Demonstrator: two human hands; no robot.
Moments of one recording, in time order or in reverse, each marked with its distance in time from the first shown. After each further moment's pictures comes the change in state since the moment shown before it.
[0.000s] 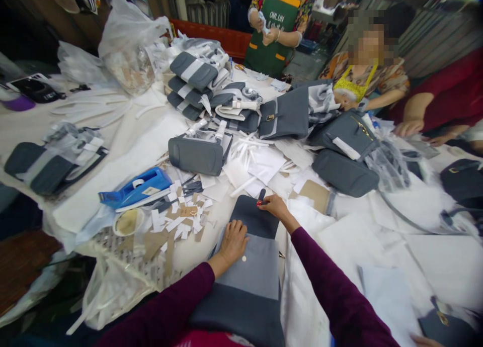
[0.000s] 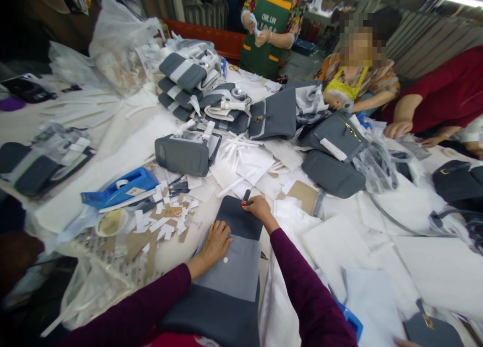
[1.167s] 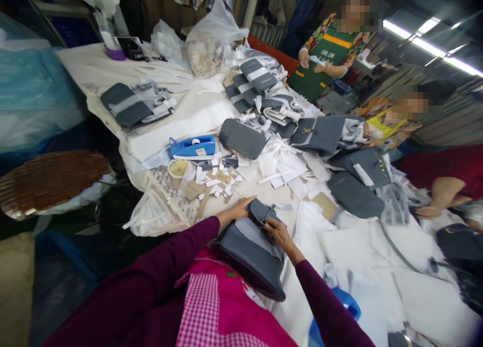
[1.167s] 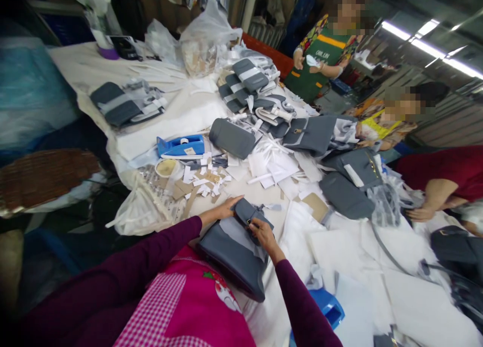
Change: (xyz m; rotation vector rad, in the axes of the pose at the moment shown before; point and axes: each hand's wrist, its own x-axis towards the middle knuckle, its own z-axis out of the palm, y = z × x) left_hand -0.053 -0.087 0.023 -0.747 0.041 0.040; right_hand -0.165 -0.023 0.100 0.233 -0.186 -0.323
